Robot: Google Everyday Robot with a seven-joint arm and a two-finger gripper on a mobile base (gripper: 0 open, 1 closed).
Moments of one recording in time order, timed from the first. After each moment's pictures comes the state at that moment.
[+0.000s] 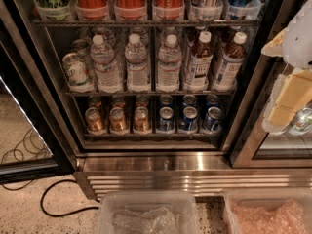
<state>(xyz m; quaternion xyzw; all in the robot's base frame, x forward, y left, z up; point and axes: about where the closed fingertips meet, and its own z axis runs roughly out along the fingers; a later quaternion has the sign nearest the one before) 0.438 -0.217 0.976 -0.60 0.78 -0.03 0.16</state>
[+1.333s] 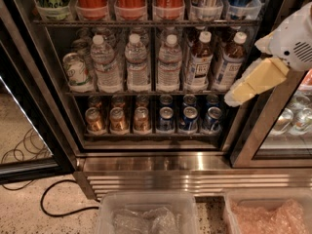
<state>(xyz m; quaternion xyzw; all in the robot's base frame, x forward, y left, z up) 0.489 -0.191 0.975 -0.46 0.83 0.06 0.31</state>
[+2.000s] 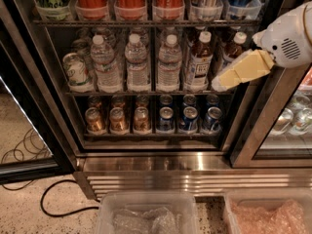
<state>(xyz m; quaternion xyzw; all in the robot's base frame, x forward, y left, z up) 0.519 -0.182 0.981 -0.40 0.83 0.08 0.38</state>
